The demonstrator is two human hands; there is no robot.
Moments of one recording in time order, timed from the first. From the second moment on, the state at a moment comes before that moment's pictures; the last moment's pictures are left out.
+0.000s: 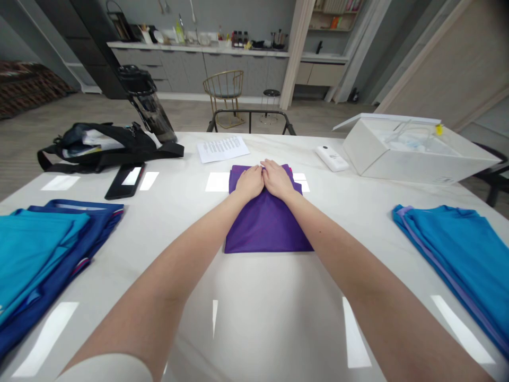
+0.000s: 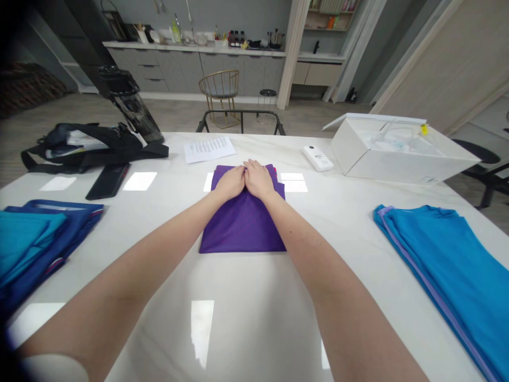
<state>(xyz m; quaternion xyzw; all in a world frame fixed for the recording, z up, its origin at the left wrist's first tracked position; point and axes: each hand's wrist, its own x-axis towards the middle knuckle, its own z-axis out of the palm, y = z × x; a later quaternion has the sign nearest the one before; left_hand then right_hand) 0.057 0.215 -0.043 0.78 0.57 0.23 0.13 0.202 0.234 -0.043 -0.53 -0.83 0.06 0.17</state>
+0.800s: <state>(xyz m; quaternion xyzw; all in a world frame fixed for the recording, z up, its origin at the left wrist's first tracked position) 0.078 0.132 -0.056 0.77 0.58 0.22 0.14 0.215 0.150 -0.052 -0.60 -0.79 0.08 0.08</state>
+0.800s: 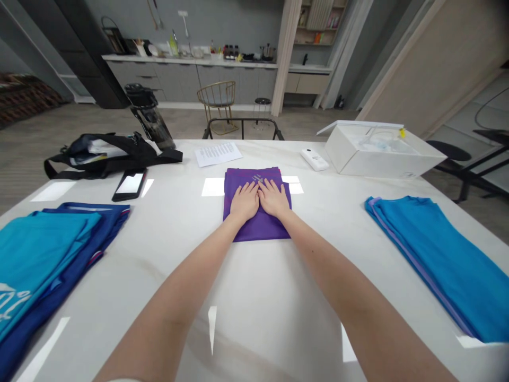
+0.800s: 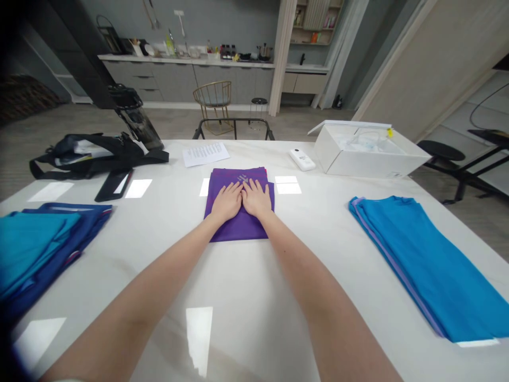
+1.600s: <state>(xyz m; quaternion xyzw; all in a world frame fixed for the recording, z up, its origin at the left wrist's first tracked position) 0.049 0.032 -0.060 0.75 0.65 0.13 0.05 0.240 0.047 -0.049 -0.65 -0.76 0.07 0.06</state>
